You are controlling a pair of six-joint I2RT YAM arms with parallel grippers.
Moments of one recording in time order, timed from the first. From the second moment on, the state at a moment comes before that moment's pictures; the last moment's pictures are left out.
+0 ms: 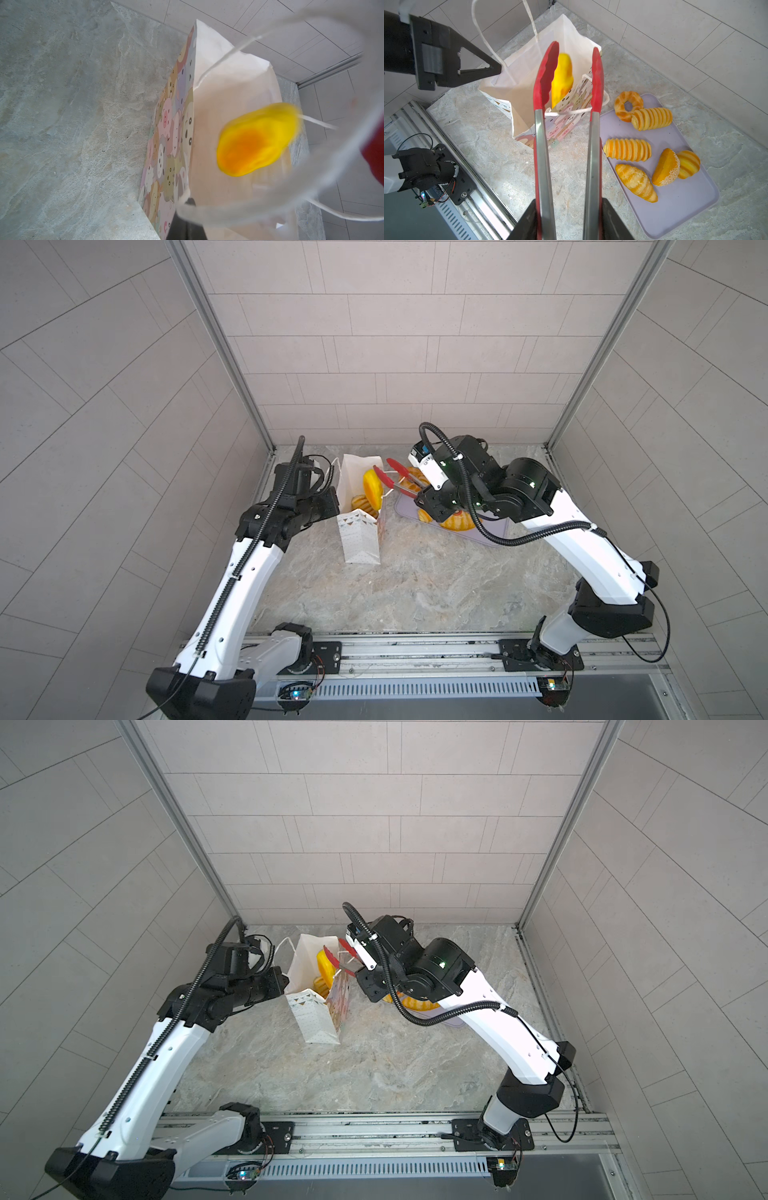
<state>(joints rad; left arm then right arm) -0.20 1.09 1.23 -0.89 0.16 -0.46 0.90 1.62 2.14 -1.31 0.15 0.16</state>
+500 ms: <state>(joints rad) -0.20 1.09 1.23 -0.89 0.16 -0.46 0.90 1.63 2.17 -1.24 0.15 0.17</state>
